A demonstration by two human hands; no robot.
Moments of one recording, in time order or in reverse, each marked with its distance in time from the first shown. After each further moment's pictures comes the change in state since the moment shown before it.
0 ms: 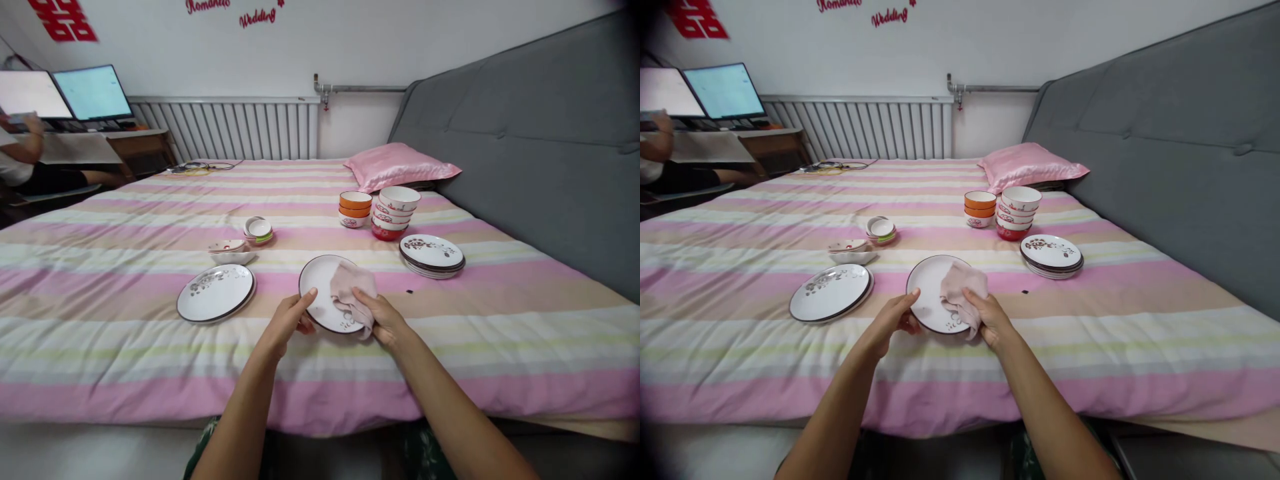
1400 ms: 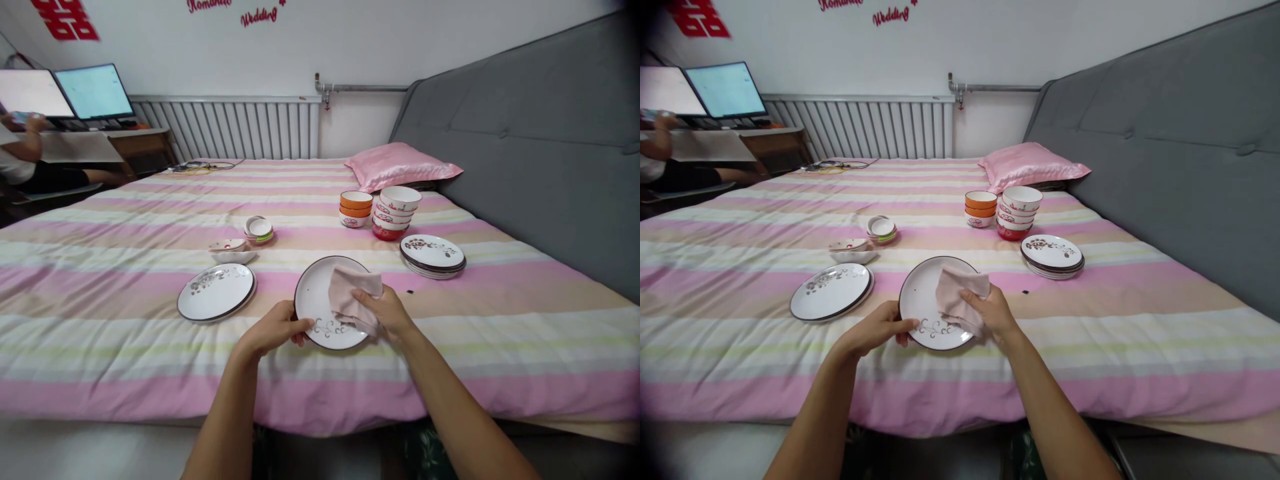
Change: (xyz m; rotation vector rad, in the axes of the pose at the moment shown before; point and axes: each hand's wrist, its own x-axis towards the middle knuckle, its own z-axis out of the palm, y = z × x) left_hand -0.007 0.004 -0.027 0.249 -0.306 0.057; right_hand -0.010 -0.012 -0.003 -0.341 0.019 -0.289
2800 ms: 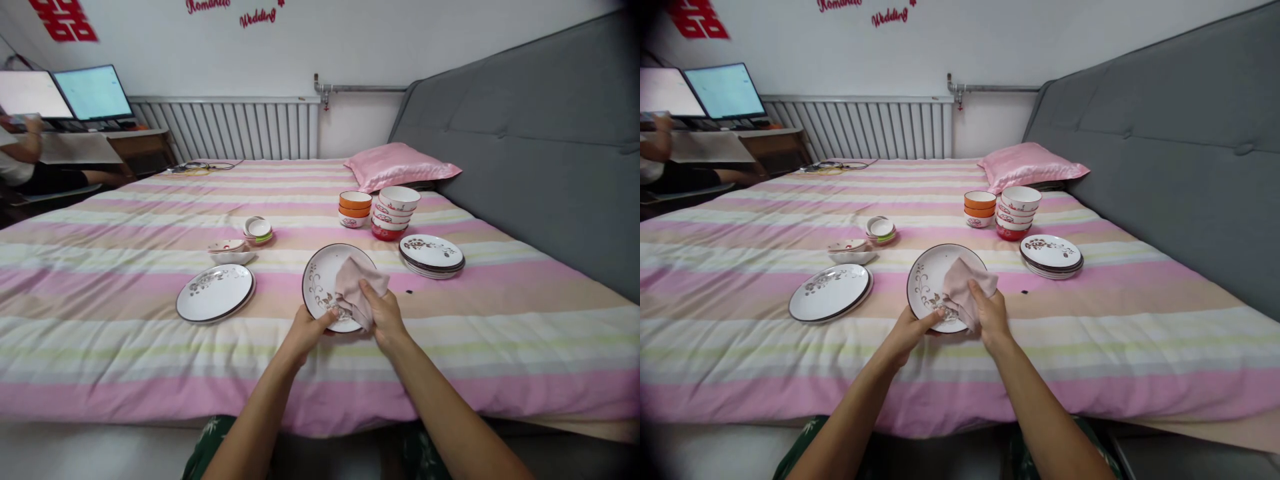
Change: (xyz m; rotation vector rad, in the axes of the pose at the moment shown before) left_hand 0.026 0.000 0.062 -0.469 0.335 0.027; right_hand 0.010 0.021 0.010 0.219 0.316 -0.030
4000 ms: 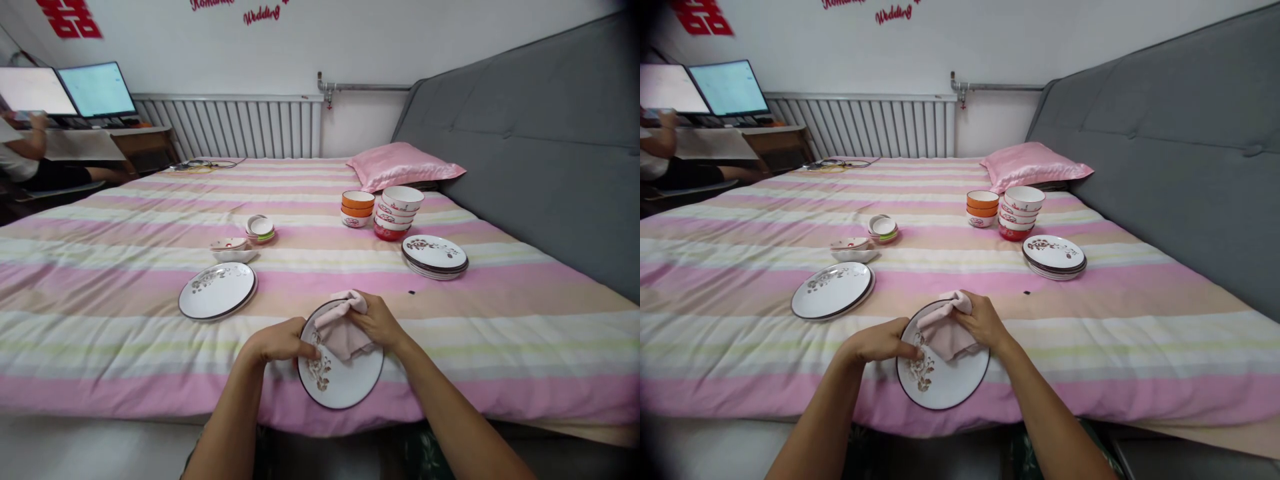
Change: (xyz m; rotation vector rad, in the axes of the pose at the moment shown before) left_hand -0.005 0.021 -0.059 0.662 -0.622 -0.202; right_hand -0.007 -0.015 -0.010 -0.662 -0.700 -0.336
